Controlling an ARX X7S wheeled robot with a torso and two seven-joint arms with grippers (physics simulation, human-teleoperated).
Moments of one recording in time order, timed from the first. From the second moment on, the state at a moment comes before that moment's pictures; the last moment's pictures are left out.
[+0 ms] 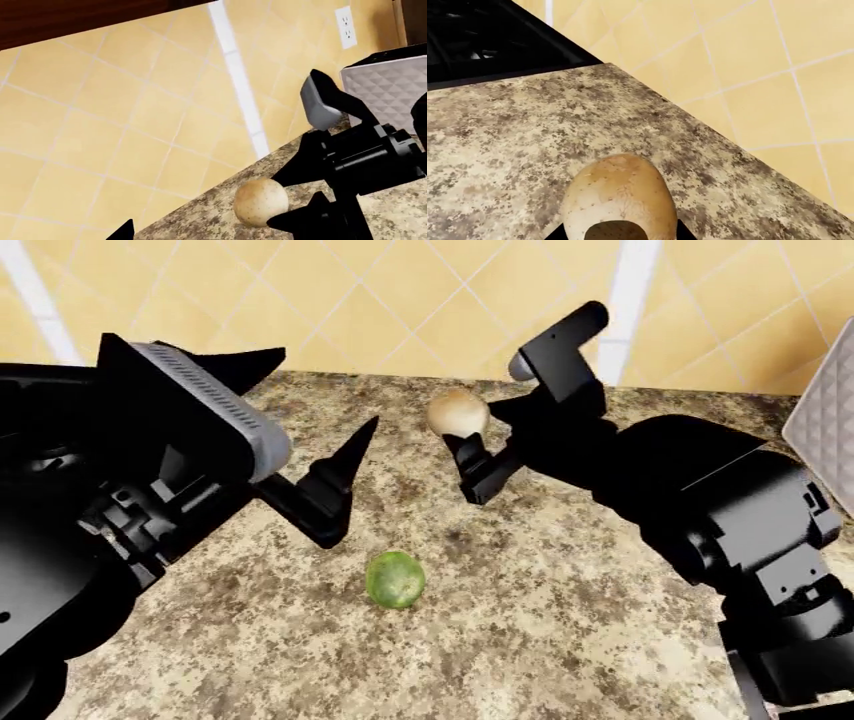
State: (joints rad) left arm -0.82 -0.56 0.14 0.68 -0.75 -1.06 0.10; right arm 1.14 0.41 -0.56 0.07 0.60 0.94 -0.29
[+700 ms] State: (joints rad) left arm -0.89 -0.64 0.21 0.63 -0.93 -1.06 0.40; right arm 1.13 0.50 -0.45 -0.10 0.66 1.02 -0.21
